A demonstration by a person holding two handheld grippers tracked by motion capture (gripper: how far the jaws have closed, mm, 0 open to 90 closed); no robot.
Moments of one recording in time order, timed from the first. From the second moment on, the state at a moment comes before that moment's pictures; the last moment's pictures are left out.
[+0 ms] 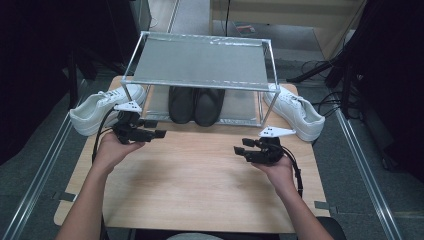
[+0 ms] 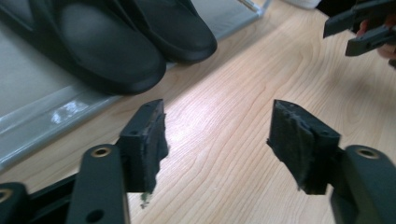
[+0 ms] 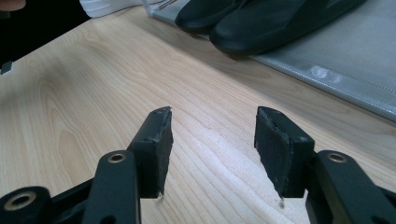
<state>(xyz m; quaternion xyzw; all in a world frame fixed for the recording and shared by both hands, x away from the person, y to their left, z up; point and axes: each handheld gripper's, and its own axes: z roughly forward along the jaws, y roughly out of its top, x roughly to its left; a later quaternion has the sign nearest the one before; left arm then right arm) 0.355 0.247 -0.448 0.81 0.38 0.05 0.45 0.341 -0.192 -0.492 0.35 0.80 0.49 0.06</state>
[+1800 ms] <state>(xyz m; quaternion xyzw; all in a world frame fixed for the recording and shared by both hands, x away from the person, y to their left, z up) 0.383 0.391 -0.444 0.72 0.54 0.16 0.40 0.339 -0.202 -0.498 0.36 0.81 0.47 0.08</state>
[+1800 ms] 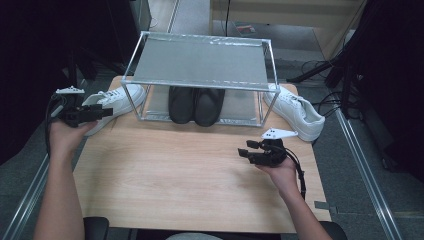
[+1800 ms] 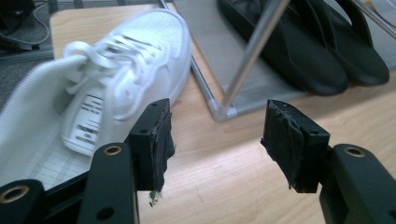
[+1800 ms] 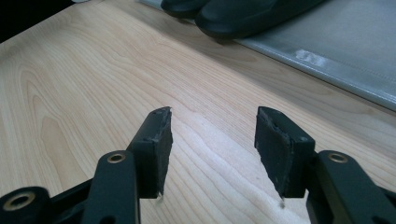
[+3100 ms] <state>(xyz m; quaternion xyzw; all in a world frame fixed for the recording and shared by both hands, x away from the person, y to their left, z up) 0.435 0.403 -0.486 0.74 0.55 0.20 0.33 0.328 -0.217 -0.505 0.38 0.80 0.45 0.09</state>
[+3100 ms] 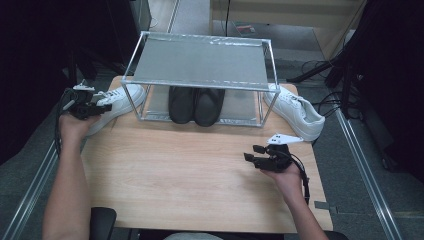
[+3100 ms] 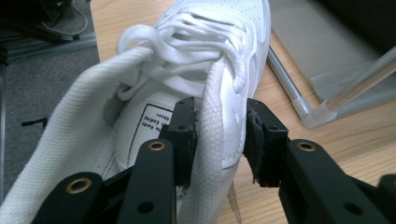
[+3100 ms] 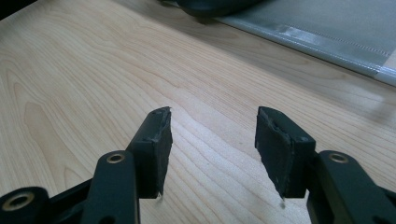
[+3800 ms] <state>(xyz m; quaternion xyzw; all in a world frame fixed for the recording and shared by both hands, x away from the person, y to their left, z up) 0.428 0.407 -0.475 0.70 0.58 0.19 0.37 0.328 -0.216 -0.505 0.38 0.80 0.45 0.09</state>
